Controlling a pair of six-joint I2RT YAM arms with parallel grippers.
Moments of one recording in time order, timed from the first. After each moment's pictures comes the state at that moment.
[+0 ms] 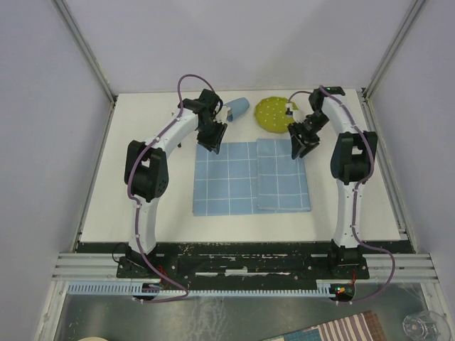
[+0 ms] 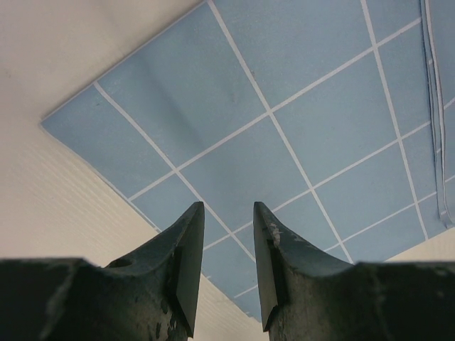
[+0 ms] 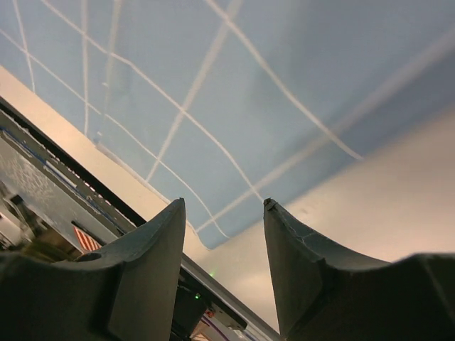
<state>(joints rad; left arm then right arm) -0.42 2.15 1.91 -0.98 0.17 0.05 0.11 2.36 2.15 -1.49 -0.51 -0.45</state>
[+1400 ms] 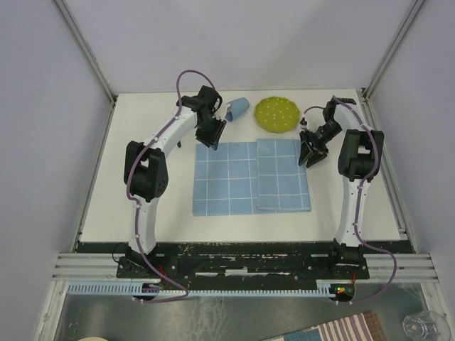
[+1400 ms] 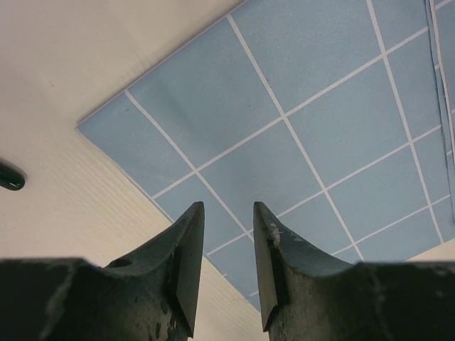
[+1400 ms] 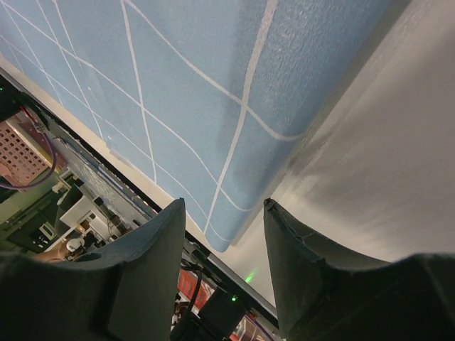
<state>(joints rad) -0.42 2.15 1.95 -1.00 0.13 0.08 -0.07 2.44 2.06 -1.48 -0.60 -0.37</state>
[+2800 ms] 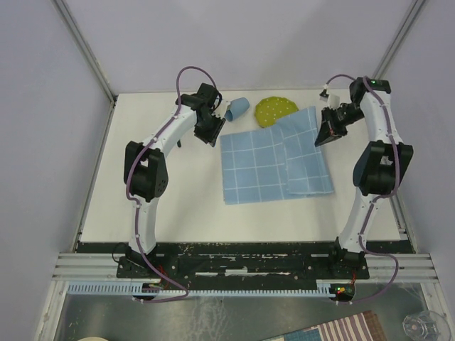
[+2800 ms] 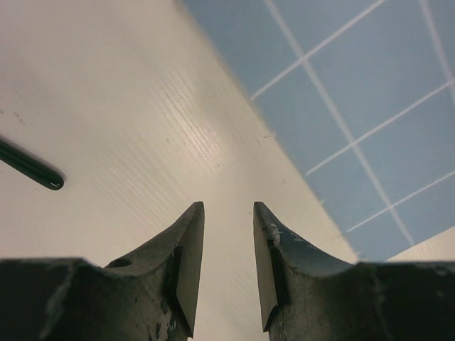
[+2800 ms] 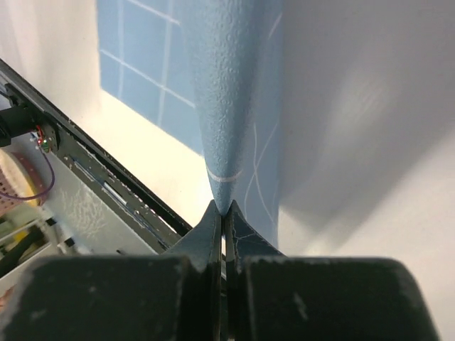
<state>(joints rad) -0.41 2.15 1.98 -1.00 0.08 0.13 -0.13 2.16 2.05 -1.48 -0.67 -0.40</state>
